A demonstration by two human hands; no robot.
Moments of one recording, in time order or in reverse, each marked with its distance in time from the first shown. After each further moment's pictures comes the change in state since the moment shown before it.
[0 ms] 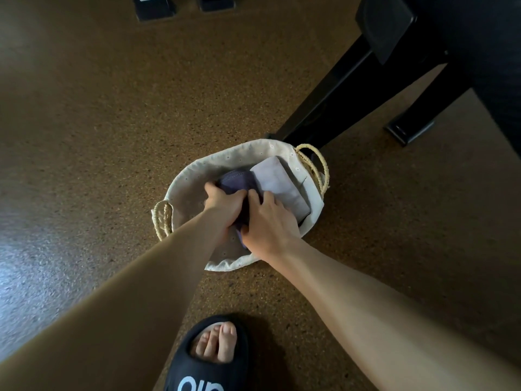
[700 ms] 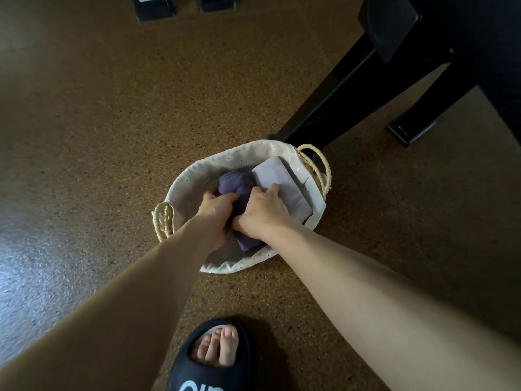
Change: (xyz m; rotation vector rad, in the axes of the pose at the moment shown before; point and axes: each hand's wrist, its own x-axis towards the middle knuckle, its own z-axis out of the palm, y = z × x) left_hand 0.005 -0.012 -0.005 -0.366 -0.119 -0.067; right_hand 0.029 -0.015 -0.024 0.244 -0.278 0.295
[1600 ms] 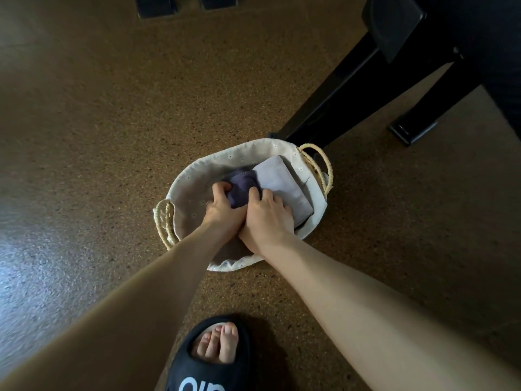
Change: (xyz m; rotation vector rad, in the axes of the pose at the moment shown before) left_hand -0.011 -0.009 -0.006 0.666 -0.008 0.263; right_hand -0.009 0.012 0.027 -0.246 0.229 -0.180
